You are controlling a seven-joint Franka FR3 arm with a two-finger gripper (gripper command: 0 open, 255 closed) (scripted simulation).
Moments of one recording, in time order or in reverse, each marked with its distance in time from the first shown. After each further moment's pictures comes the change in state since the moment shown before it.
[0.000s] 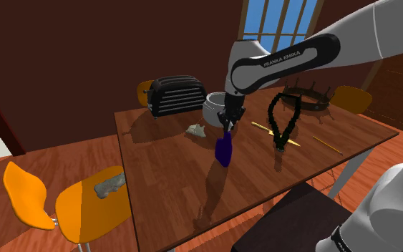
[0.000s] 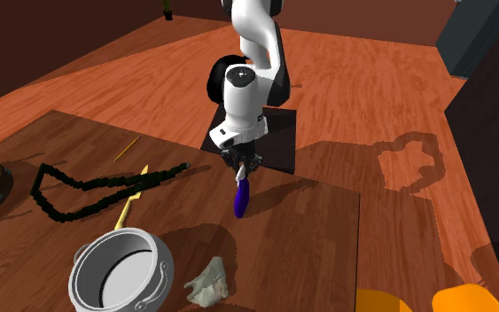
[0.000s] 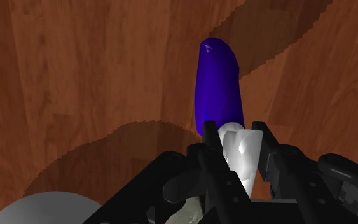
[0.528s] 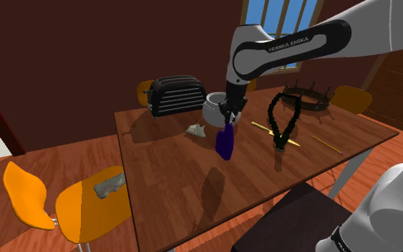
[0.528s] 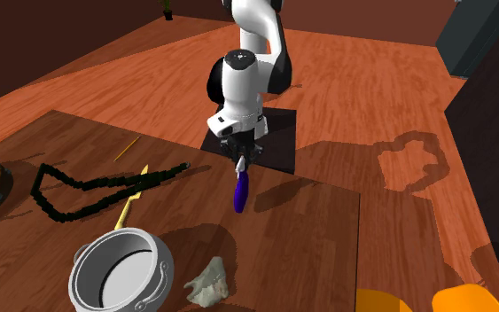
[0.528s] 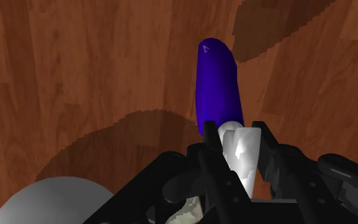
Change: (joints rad) arm -0.001 -0.033 -0.002 0.071 0.002 -0.104 -0.004
